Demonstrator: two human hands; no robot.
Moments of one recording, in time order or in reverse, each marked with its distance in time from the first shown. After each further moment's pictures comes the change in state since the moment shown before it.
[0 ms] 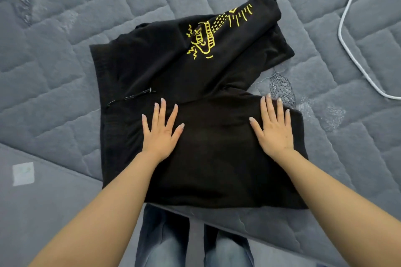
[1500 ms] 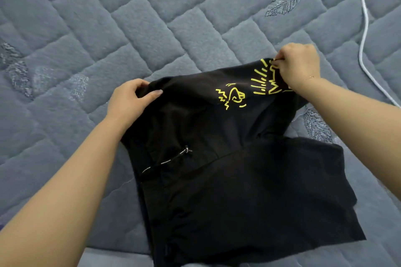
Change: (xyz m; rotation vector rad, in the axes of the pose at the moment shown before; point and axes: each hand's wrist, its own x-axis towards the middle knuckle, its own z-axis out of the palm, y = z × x) left_hand 0.193 -0.124 -0.206 -0.565 0.200 0.071; right_hand 0.231 -0.086 -0.166 -0.108 0.297 0.056
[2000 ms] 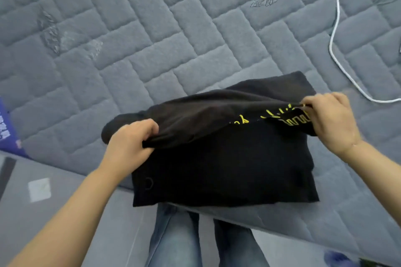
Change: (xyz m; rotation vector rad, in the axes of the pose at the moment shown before) left_hand -0.258 0.052 0.009 0.318 -0.047 0.315; right_hand -0.241 0.101 -0.062 0.146 0.245 -0.371
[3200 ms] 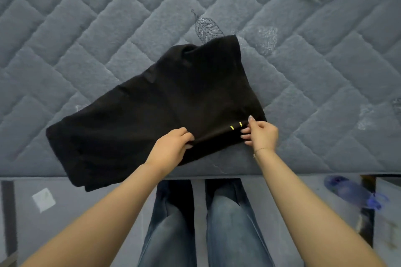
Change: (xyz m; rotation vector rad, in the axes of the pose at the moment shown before) left_hand -0.033 0.171 0.217 0.153 -0.503 0.214; right_hand -0.225 -0.034 0.107 1.096 0.047 1.719
